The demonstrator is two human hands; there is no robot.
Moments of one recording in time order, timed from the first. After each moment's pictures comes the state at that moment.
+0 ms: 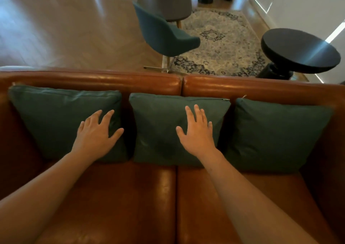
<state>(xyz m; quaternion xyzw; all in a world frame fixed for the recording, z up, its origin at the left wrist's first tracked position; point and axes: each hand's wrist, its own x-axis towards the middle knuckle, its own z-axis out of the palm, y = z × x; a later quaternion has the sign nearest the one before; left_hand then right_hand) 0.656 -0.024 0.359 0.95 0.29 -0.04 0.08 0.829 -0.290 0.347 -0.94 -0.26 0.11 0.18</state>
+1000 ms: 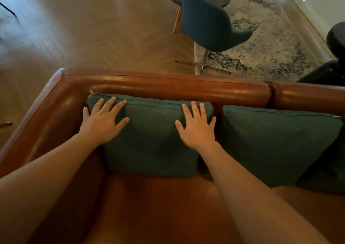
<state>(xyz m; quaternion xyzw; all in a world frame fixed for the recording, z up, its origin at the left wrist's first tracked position) 0.600 0.345 0.320 0.95 0.27 -0.12 0.05 0.755 0.083 0.302 -0.94 -0.28 0.17 0.11</state>
